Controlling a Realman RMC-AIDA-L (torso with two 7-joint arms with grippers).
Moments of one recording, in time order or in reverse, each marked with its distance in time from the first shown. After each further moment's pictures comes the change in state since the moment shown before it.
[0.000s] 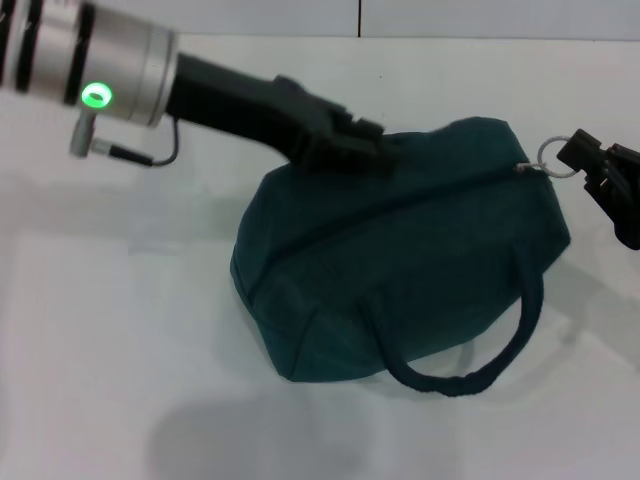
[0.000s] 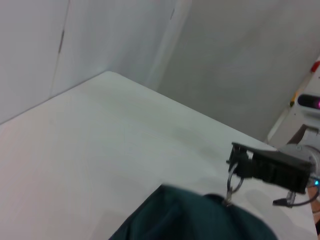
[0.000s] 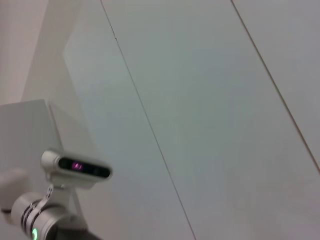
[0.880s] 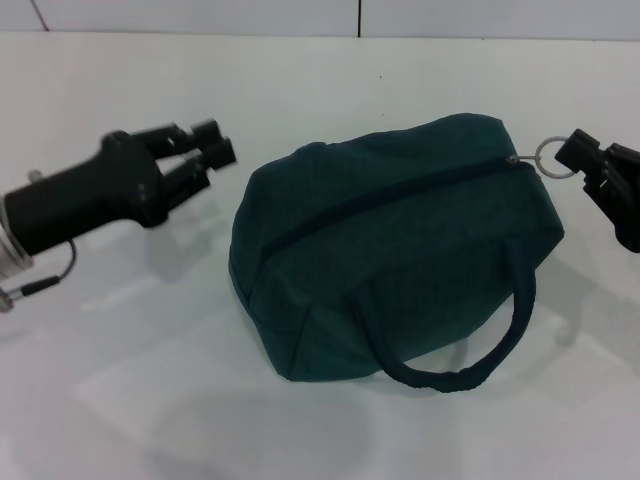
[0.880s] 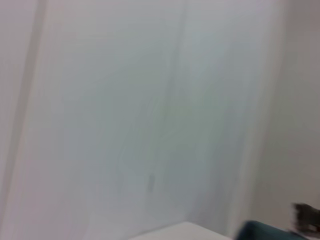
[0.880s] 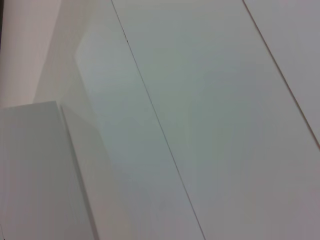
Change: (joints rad) left arm 0.283 0.059 -0.281 -0.697 -0.425 0.008 0.956; right arm -0.002 0.000 -0.007 -0.015 -0.004 -0.020 0.004
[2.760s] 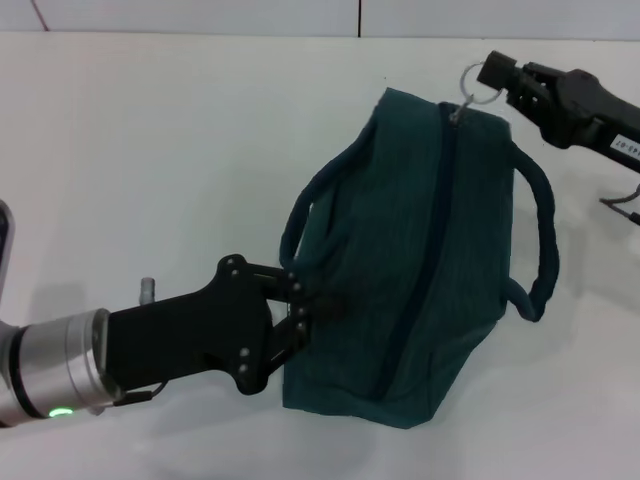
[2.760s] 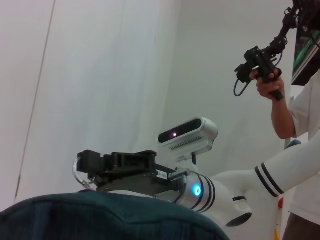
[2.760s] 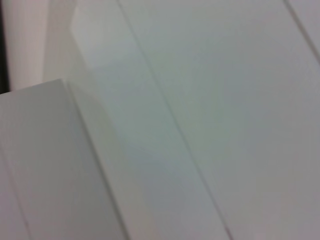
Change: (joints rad) left arm 0.011 -0.080 0.182 -0.153 0.036 0.160 0.310; right arm 0.190 -0.003 0.031 -0.087 -0.098 0.185 0.260
